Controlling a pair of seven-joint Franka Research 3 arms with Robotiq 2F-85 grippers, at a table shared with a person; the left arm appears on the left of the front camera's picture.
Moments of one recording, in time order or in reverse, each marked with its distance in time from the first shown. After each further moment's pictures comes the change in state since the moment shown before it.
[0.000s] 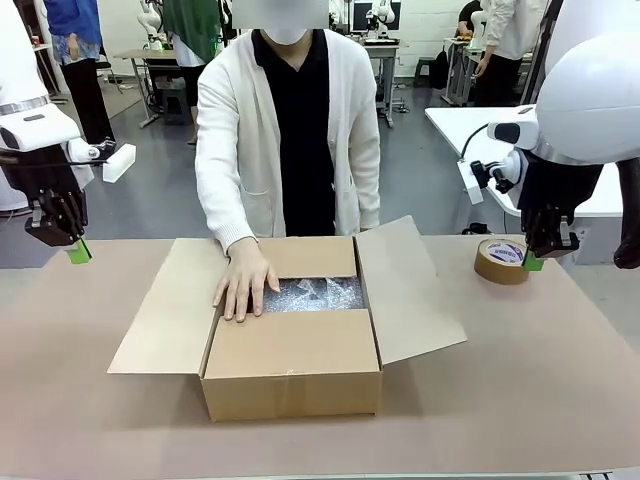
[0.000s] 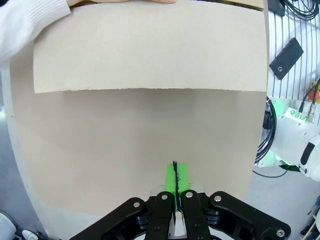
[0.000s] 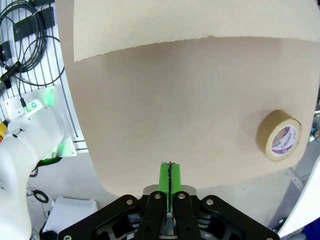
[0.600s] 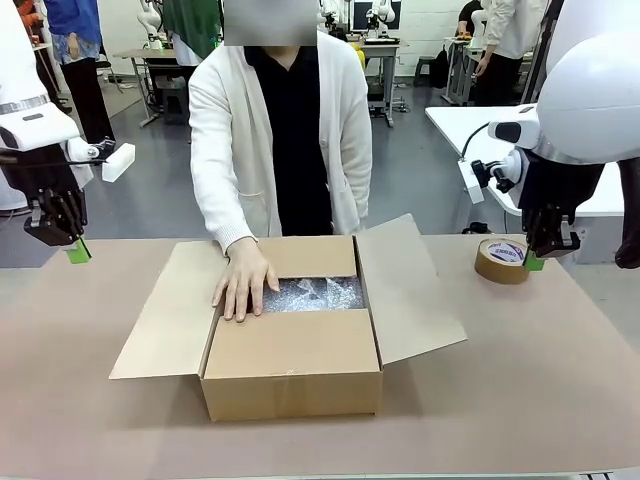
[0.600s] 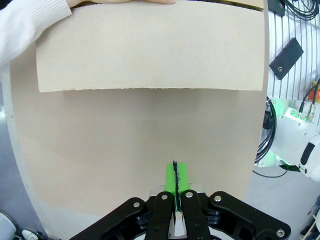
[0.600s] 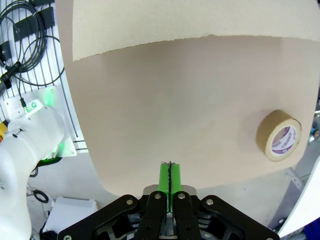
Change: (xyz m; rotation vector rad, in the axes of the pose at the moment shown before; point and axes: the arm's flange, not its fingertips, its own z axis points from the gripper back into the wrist) left arm 0.000 0.000 0.000 0.000 0.000 0.000; right arm 0.000 0.000 0.000 0.000 0.000 0.000
